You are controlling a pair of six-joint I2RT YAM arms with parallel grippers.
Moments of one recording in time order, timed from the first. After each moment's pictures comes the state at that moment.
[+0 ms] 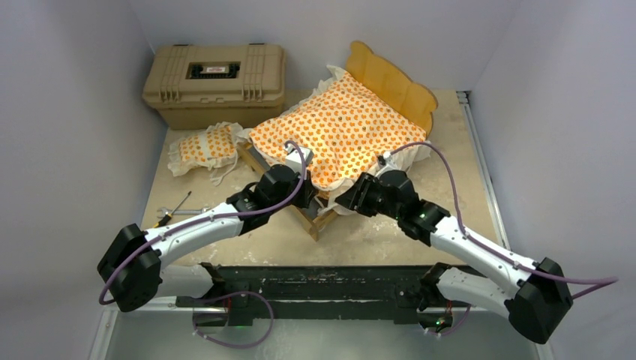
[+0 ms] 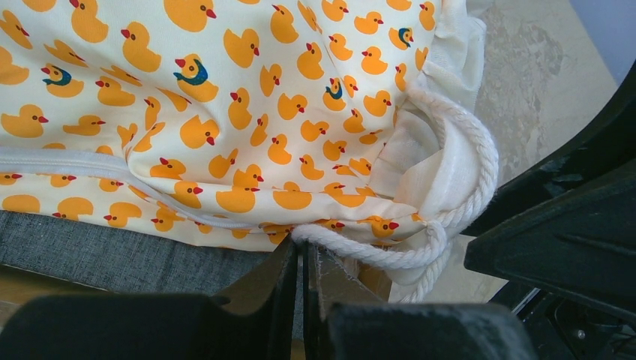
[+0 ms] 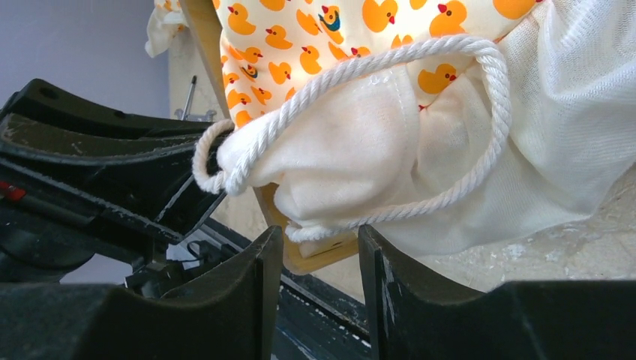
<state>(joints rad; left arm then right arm) -0.83 1.25 0.75 0.02 -0.10 -0.42 0.72 1.00 0.65 -0.16 -0.04 0.99</state>
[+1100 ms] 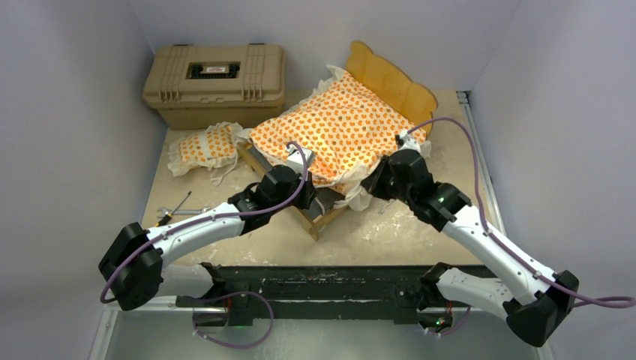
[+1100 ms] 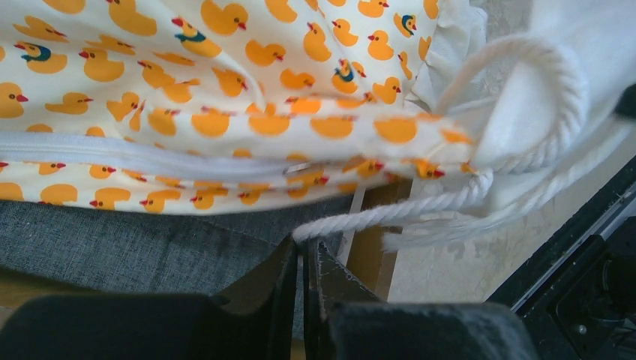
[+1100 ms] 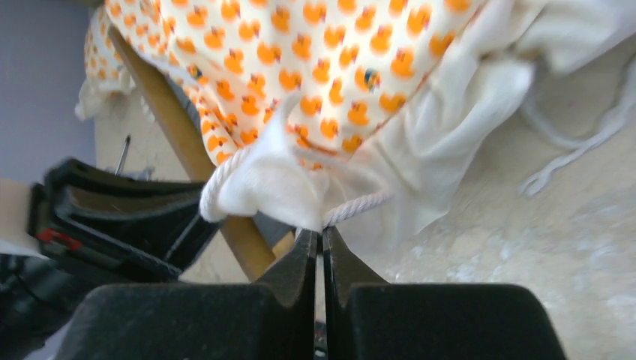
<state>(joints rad) -0.83 1.27 0.75 0.02 -0.10 -0.41 0.66 1.00 0.90 -0.53 0.12 0.85</state>
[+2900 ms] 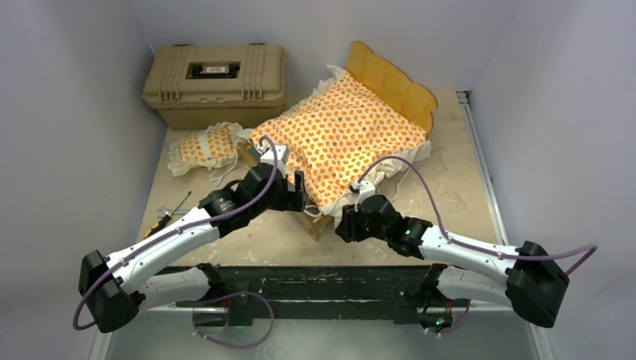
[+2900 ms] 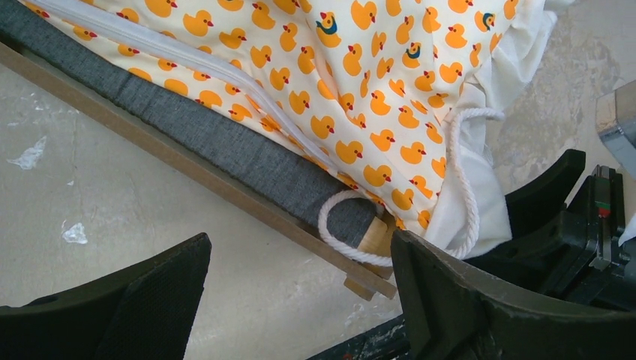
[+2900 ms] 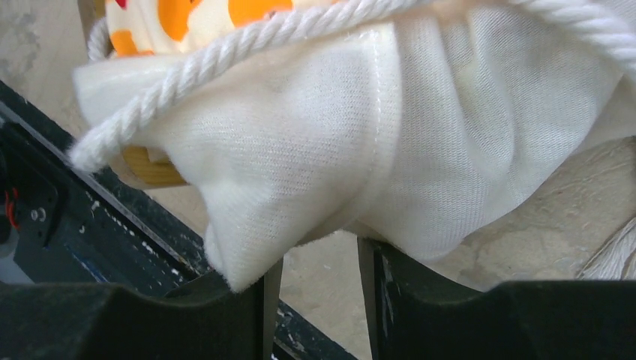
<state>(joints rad) -0.83 1.06 0.89 -0.48 -0.26 -0.57 0.91 1.08 0.49 -0.09 0.04 0.57</state>
